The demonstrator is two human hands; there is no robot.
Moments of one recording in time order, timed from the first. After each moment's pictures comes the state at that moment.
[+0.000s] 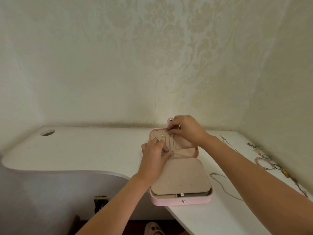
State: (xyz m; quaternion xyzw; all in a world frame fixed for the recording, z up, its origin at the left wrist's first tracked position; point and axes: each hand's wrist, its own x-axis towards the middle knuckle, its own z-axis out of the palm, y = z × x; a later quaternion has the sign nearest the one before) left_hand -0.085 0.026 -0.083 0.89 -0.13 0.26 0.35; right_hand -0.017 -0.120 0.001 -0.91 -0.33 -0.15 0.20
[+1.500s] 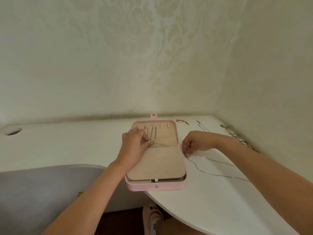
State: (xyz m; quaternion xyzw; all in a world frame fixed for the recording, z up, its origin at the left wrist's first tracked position) left_hand -0.085 0.018 -0.082 0.90 -0.15 0.21 0.33; right_hand -0.060 -0.237 -0.037 -0.95 -0.21 0.20 0.14
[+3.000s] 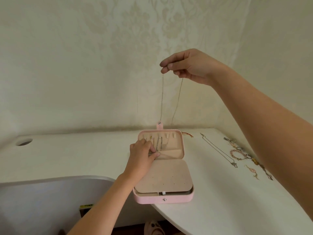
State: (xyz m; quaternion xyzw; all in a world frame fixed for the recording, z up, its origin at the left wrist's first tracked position) left_hand -0.086 0.018 -0.082 0.90 -0.16 0.23 0.32; right_hand -0.058 -0.161 0.183 -0.81 -0.28 -0.03 0.52
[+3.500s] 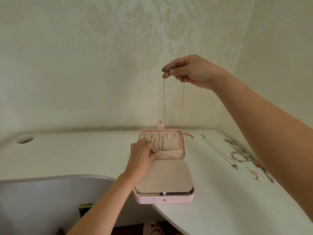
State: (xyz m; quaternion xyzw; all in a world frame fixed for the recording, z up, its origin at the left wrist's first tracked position) left_hand -0.085 0.018 -0.083 0.90 -0.17 0.24 0.32; right_hand -0.055 -0.162 0.174 -0.83 -0.28 -0.03 0.49
